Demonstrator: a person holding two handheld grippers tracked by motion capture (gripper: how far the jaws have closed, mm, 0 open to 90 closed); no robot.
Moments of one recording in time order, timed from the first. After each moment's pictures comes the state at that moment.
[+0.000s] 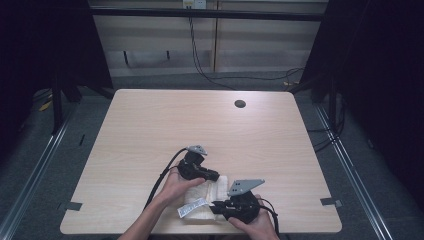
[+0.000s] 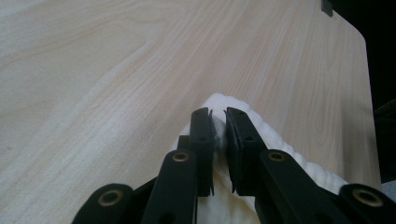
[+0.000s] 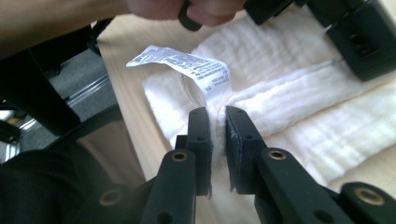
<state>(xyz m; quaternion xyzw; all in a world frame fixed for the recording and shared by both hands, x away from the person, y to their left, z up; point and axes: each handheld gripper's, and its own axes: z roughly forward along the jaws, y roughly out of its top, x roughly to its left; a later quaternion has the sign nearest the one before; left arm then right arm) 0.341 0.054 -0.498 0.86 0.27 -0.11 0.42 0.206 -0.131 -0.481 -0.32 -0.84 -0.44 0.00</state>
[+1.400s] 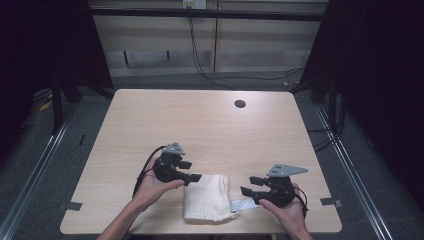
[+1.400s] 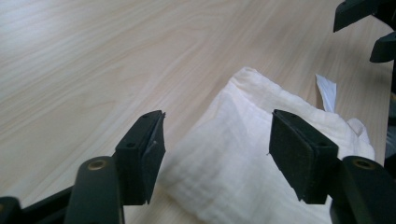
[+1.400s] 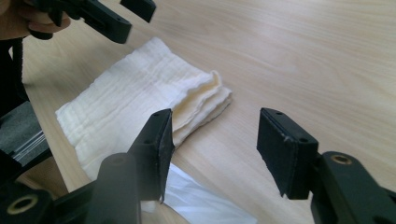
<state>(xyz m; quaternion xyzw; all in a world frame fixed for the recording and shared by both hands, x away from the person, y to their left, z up) 0.317 0.123 -0.453 0.86 0.29 -0.01 0.42 0.221 -0.218 -0.457 -0.42 -0.78 -0.45 -0.08</state>
